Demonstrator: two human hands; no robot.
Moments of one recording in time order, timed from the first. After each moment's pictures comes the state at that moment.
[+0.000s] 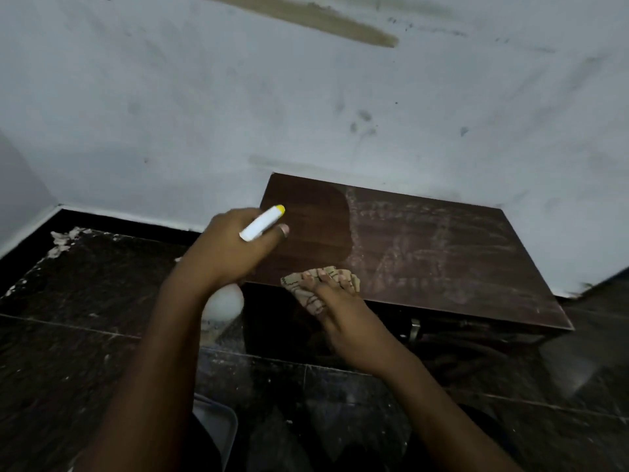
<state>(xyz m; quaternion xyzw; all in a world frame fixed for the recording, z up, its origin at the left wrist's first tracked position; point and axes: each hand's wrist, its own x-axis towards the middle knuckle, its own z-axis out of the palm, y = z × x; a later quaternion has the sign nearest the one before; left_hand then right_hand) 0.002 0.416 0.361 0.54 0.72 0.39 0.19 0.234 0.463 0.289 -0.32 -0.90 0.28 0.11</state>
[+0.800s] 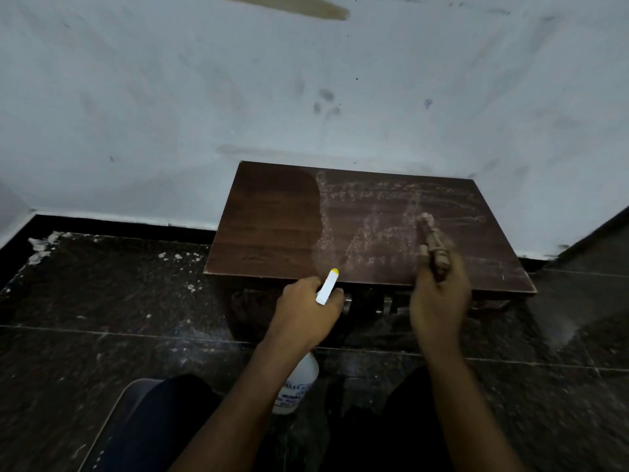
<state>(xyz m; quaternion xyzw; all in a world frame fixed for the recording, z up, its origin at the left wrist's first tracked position) 0.163 0.420 0.284 0.47 0.74 0.34 0.32 0.336 0.483 0.312 -0.55 -0.53 0.29 0.58</state>
